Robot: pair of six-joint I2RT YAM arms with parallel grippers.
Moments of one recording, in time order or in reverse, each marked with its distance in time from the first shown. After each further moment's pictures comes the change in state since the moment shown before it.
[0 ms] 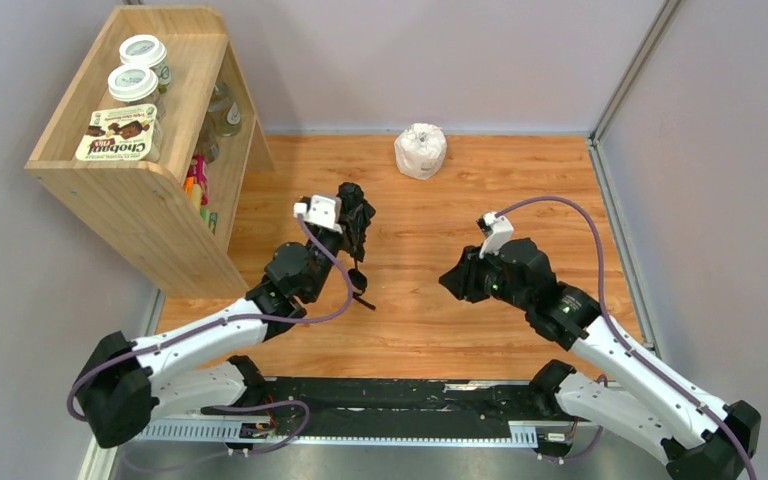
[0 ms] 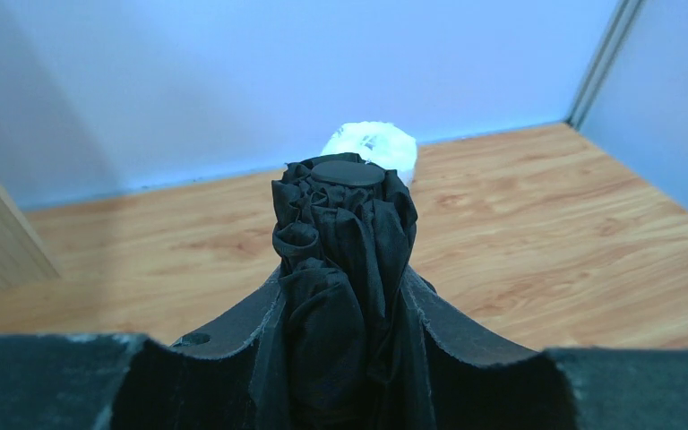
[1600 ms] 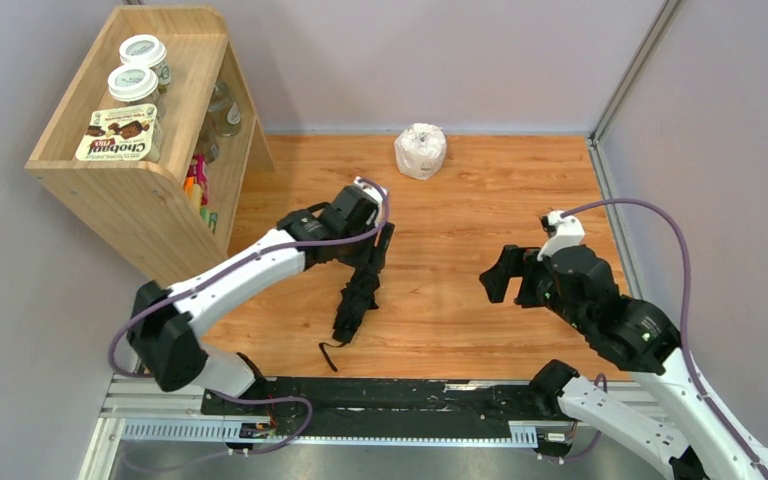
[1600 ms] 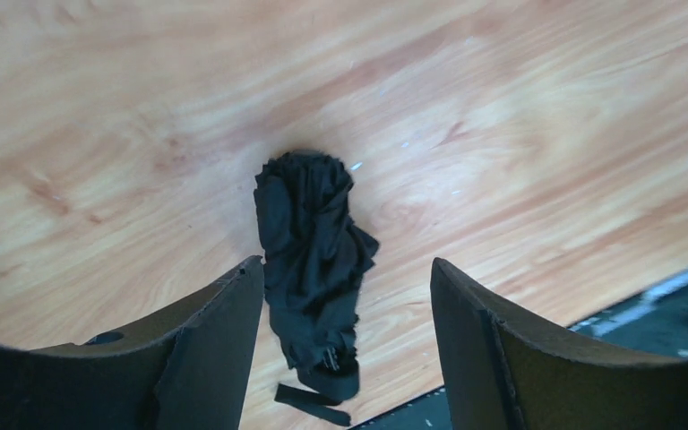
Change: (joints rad) left arm 0.058 0.482 0.609 -1.290 0.400 -0.342; right arm -0.001 -0.171 0.274 -0.530 0.298 0.022
